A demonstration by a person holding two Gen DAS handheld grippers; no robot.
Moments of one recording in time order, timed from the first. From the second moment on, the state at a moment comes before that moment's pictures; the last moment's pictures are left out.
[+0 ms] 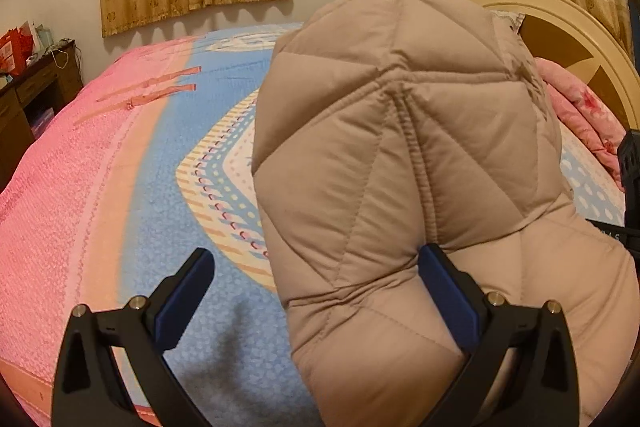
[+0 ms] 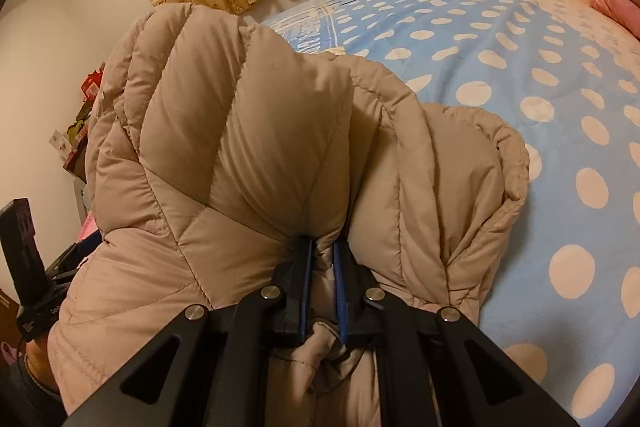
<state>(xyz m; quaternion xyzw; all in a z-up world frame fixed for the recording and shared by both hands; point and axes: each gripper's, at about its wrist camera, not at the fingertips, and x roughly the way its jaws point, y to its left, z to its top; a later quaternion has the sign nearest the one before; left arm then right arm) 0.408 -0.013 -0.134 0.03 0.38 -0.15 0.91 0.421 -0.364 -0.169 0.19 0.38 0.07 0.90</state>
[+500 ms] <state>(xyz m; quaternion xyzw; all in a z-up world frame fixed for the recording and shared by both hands) 0.410 -0.012 -0.139 0.02 0.38 -0.15 0.91 0.419 -0.364 -0.171 0.19 0.38 0.07 0.90</state>
